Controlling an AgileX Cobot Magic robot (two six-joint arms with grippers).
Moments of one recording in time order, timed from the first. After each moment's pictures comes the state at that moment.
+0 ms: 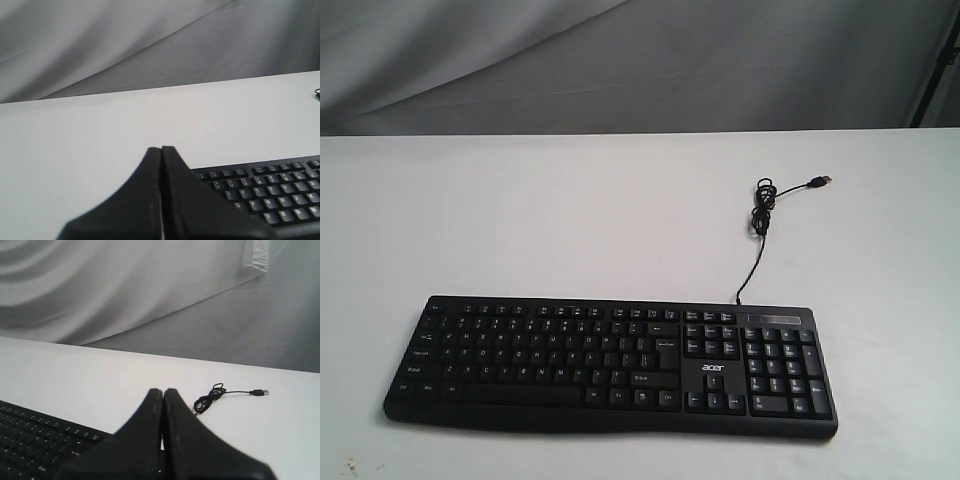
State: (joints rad) left arm -0.20 0.00 0.00 0.04 0.26 -0.02; right arm 0.37 0.04 0.00 0.04 0.09 0.00
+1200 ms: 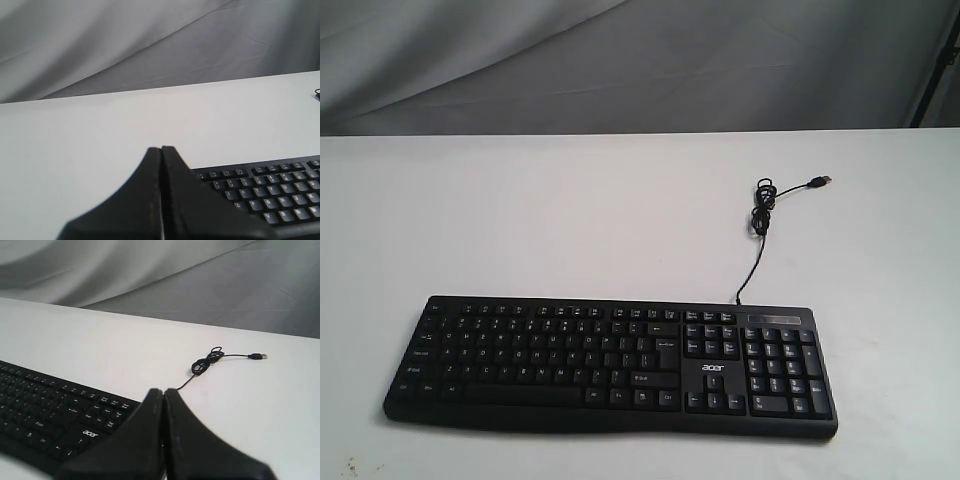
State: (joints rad) left arm -0.20 0.00 0.00 0.04 0.26 -0.02; right arm 0.37 0.04 0.00 0.02 0.22 0.00
